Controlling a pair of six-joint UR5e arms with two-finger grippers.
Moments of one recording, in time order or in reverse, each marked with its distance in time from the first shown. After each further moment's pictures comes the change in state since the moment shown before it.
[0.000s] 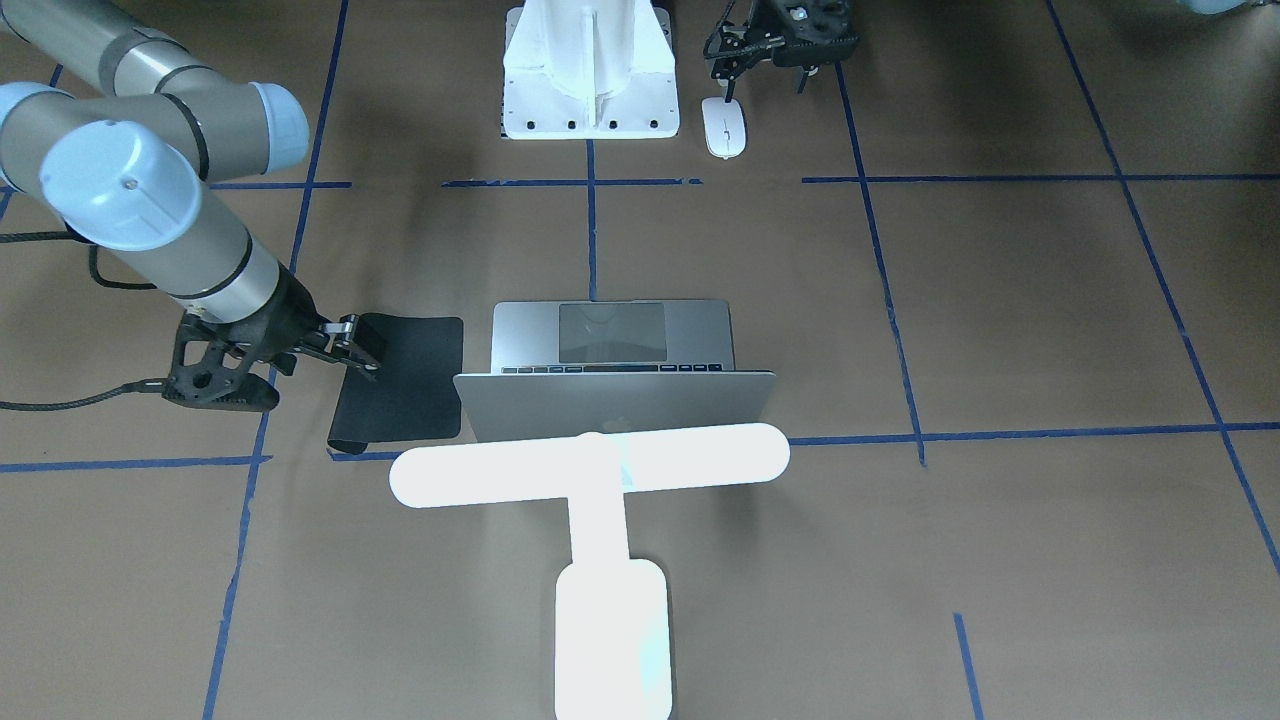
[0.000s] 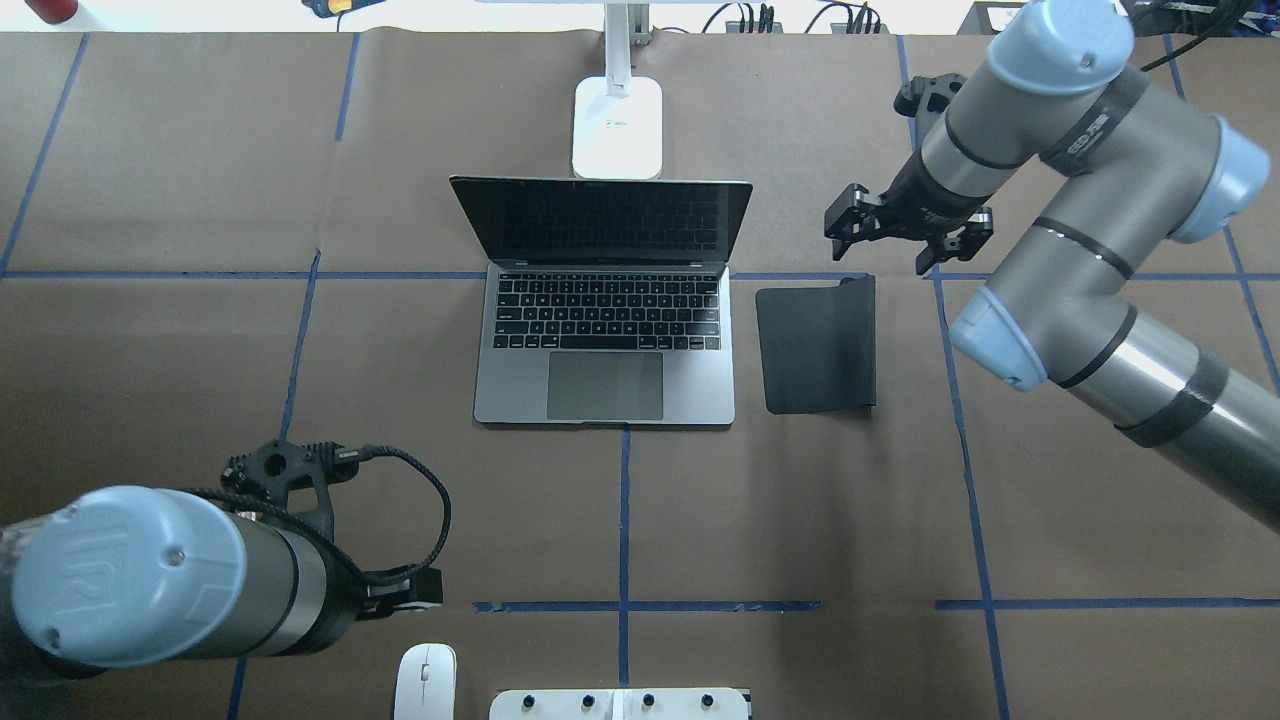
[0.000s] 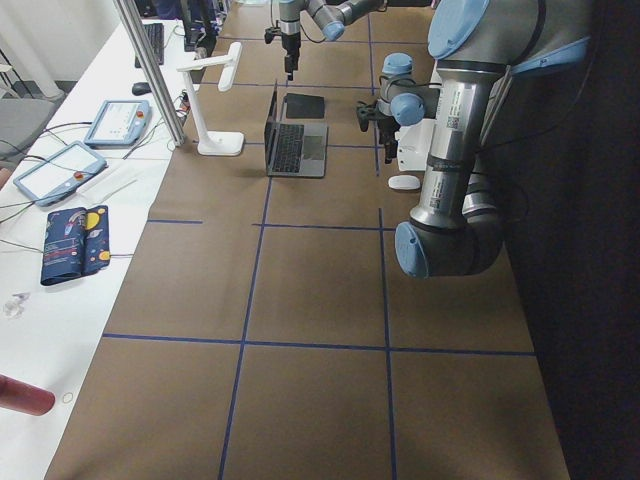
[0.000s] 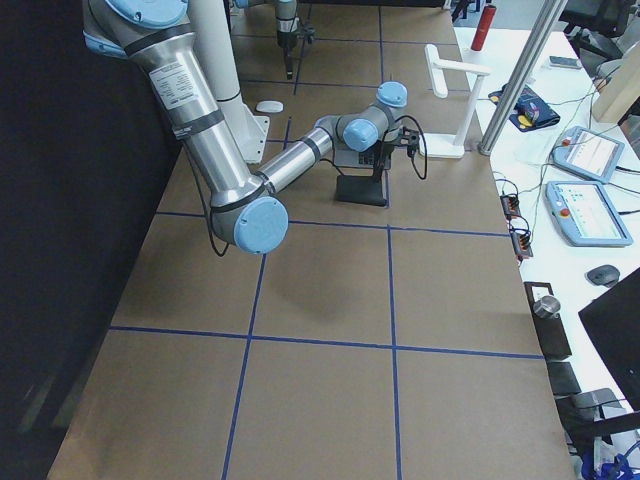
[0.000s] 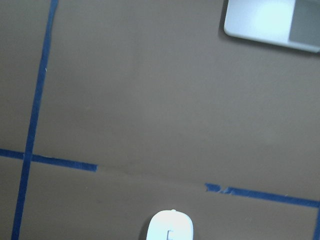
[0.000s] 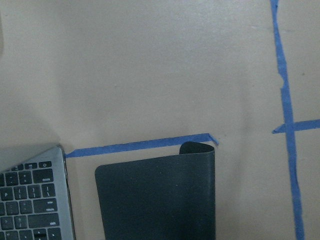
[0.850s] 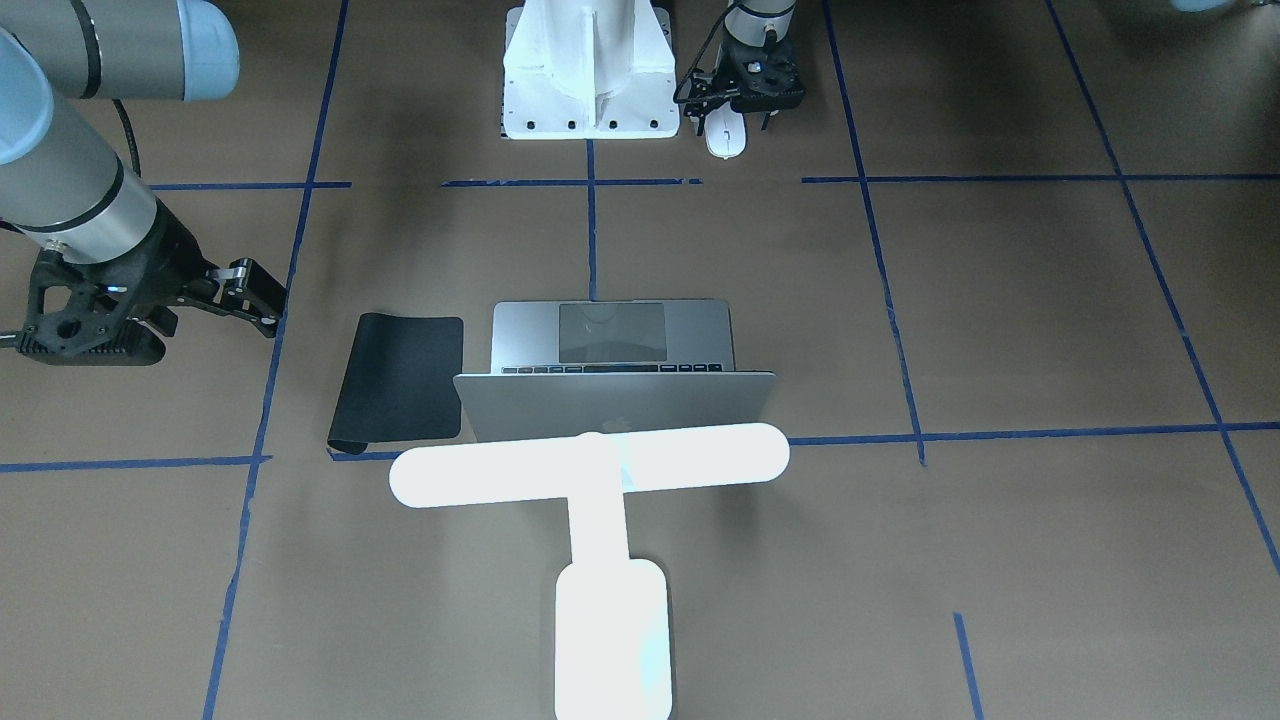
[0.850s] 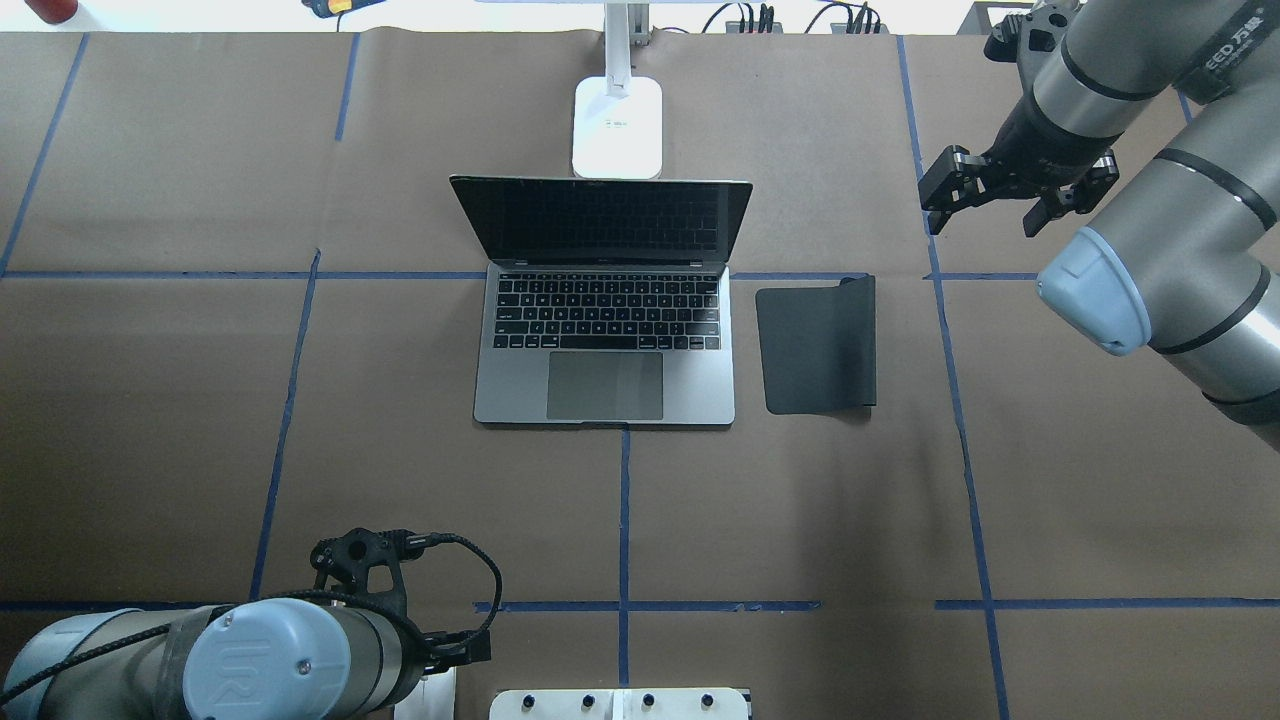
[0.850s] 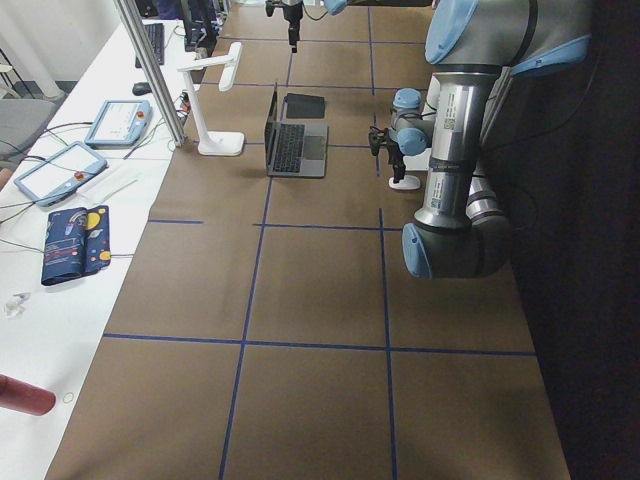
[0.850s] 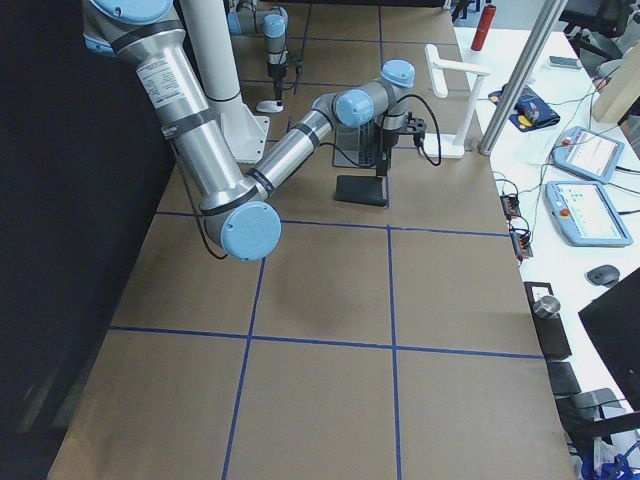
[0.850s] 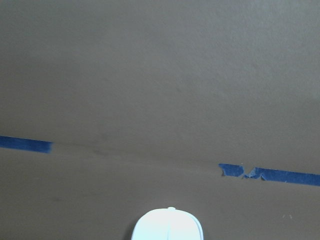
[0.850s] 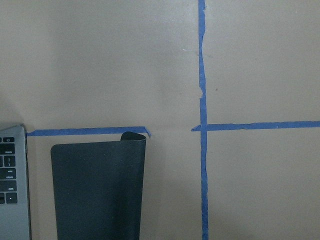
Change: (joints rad) left arm 0.138 0.029 0.225 -0.291 0.119 -0.075; right arm 0.106 -0.027 0.150 -0.274 0.002 -0.257
